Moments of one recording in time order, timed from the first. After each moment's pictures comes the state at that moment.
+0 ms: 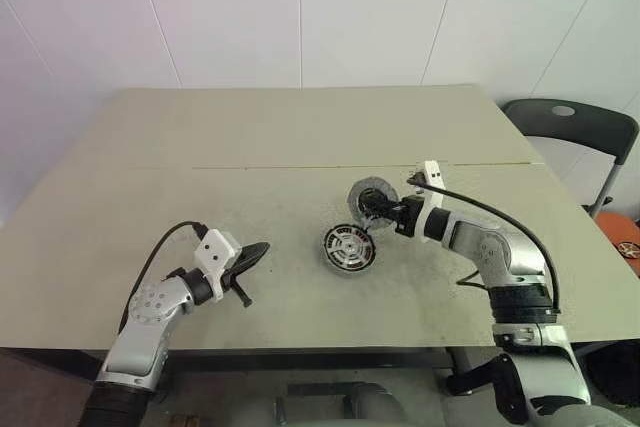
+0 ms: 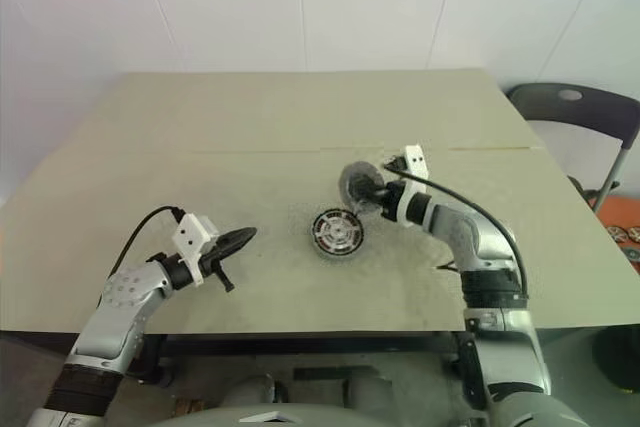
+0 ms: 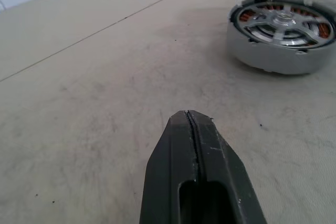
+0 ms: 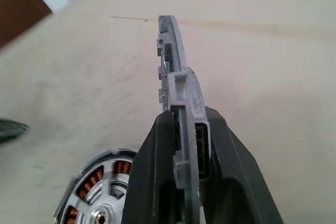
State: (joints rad) left arm -0.01 0.45 -0.03 -0.04 -0.20 0.03 -0.74; right arm -0.51 -0.42 -0.02 0.15 0.38 0.65 0.73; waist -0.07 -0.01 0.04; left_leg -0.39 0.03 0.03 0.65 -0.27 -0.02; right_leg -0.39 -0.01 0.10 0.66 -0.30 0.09
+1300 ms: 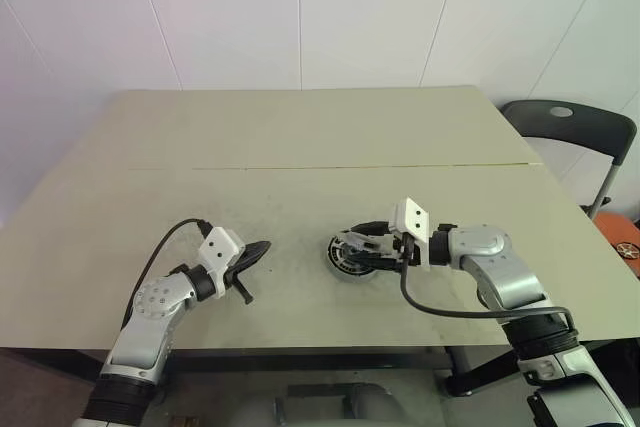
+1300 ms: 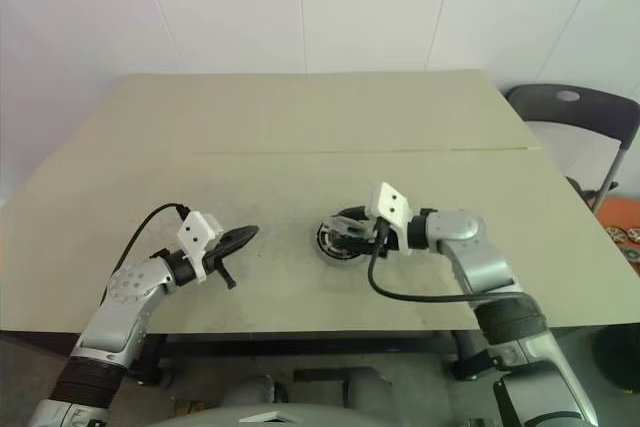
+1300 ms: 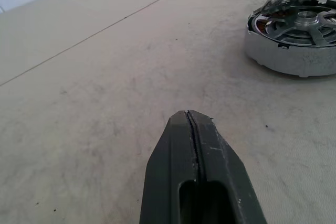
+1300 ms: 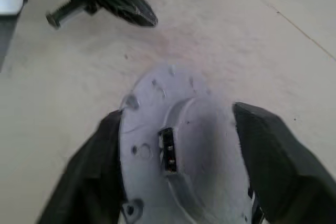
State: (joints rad) left arm -0.04 0.45 -0.05 0.00 -0.17 0.01 -0.74; right arm -0.38 -0.54 0.18 0.07 0.26 0.24 1.10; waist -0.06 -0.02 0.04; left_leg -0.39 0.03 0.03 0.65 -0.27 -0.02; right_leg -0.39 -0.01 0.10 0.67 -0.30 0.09
